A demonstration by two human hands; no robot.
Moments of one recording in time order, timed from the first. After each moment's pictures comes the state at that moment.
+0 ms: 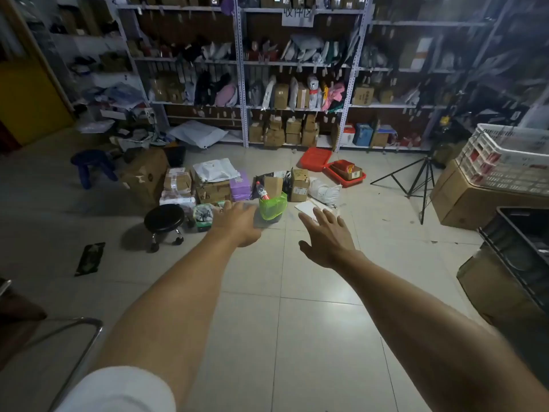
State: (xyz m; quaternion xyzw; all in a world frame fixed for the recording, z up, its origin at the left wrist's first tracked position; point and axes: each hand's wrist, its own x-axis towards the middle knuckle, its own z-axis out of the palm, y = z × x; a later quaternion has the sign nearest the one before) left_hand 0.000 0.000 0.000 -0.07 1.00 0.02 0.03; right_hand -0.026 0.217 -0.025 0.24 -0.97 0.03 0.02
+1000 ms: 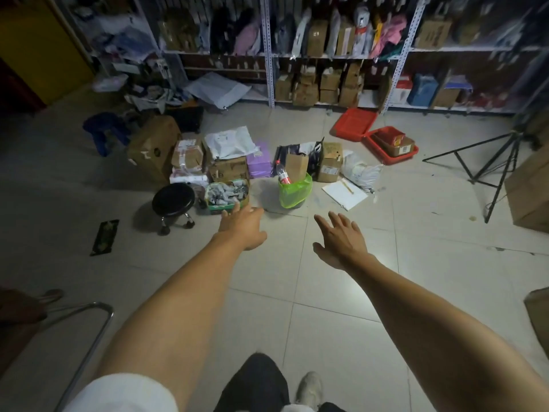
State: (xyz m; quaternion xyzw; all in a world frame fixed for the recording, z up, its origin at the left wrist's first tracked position) left_hand -0.300 -0.039 -0.080 -0.13 0.98 0.02 0.17; right_hand -0.352 0.187 -0.115 0.25 -0.96 0.04 -0.13
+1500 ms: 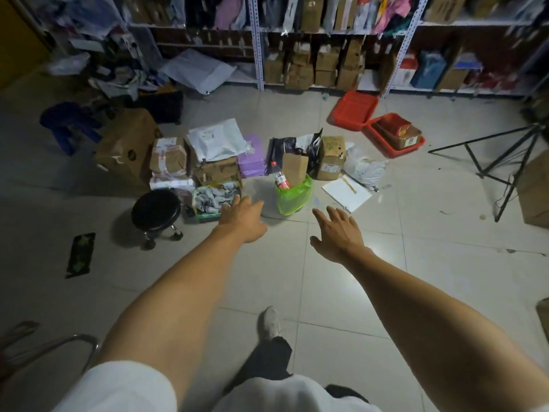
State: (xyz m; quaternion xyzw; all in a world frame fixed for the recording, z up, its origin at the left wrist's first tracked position) left_hand -0.507 -0.157 -0.131 -0.09 0.98 0.03 0.19; right_hand -0.541 0.070 -0.157 0.21 -0.96 0.04 -0.17
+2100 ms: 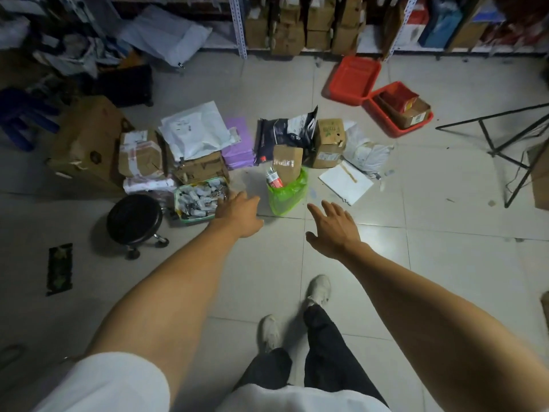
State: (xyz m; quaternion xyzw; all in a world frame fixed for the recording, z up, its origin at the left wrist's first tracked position) left_hand -0.702 -0.204 -0.184 -0.07 0.96 0.03 0.26; right_hand -0.719 0.023 -0.203 0.20 -0.95 0.05 -0.23
